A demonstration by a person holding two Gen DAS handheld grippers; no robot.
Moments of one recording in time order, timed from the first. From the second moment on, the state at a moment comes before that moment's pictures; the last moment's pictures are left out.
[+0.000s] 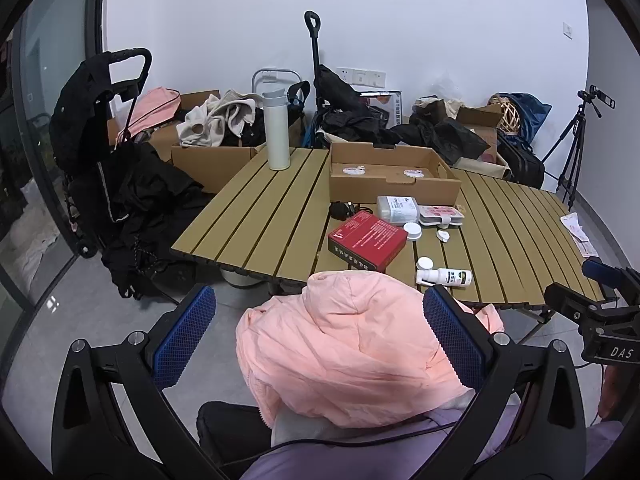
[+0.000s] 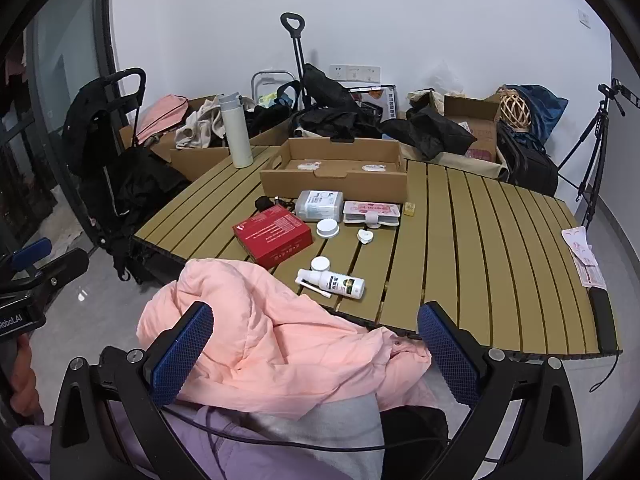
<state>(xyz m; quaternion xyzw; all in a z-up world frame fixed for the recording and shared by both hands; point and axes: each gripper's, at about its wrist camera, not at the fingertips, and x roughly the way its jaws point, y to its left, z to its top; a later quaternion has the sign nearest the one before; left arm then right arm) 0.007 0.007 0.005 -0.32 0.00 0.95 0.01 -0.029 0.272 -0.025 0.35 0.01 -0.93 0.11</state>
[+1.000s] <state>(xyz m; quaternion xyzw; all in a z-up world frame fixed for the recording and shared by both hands) 0.005 0.003 0.003 -0.33 0.00 0.95 0.01 -0.030 0.273 -0.026 0.35 0.02 -0.93 0.10</state>
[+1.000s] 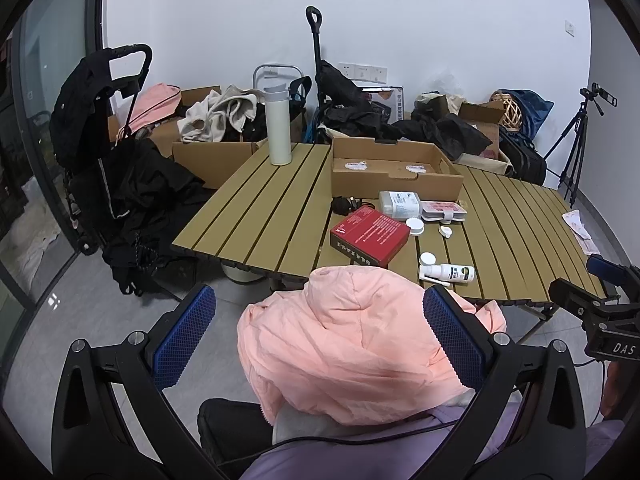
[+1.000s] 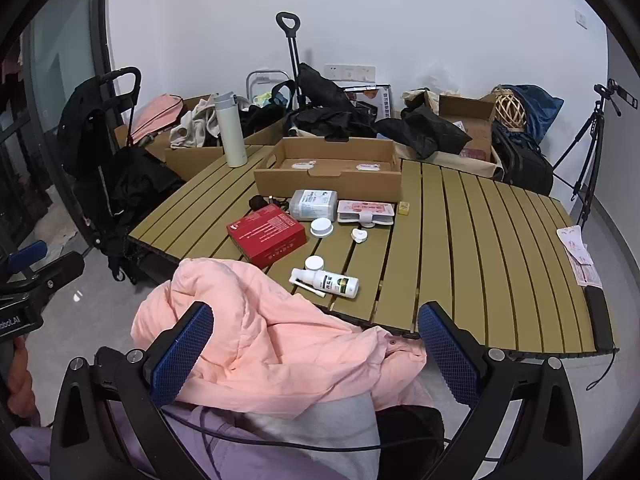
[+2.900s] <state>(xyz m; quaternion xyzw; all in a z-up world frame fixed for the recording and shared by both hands) -0.120 0.003 -0.048 -0.40 0.00 0.91 0.05 -0.132 0.306 -0.072 0.36 -0.02 -0.92 0.14</state>
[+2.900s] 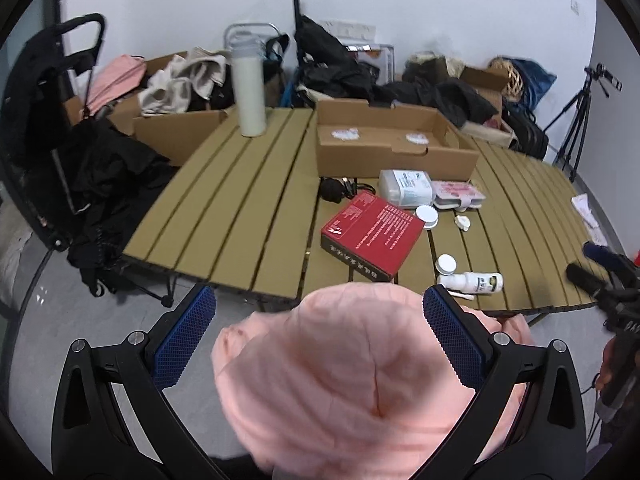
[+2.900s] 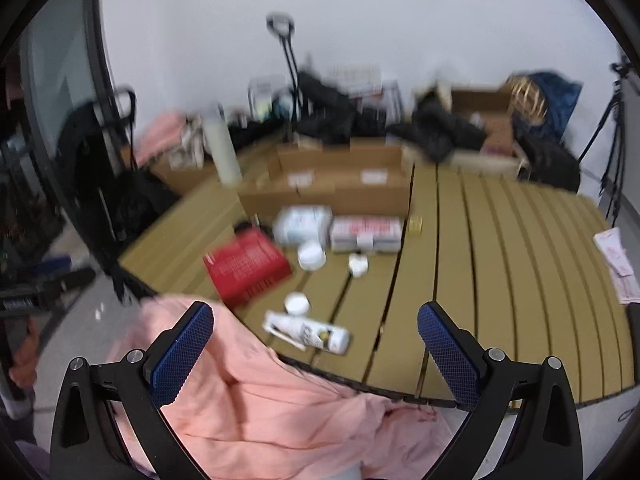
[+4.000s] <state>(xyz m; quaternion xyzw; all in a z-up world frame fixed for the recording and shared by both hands) -0.263 0.177 -0.159 -0.52 0.08 0.82 0.22 -0.227 0.375 -0.192 0.48 0.00 -0.87 0.09</state>
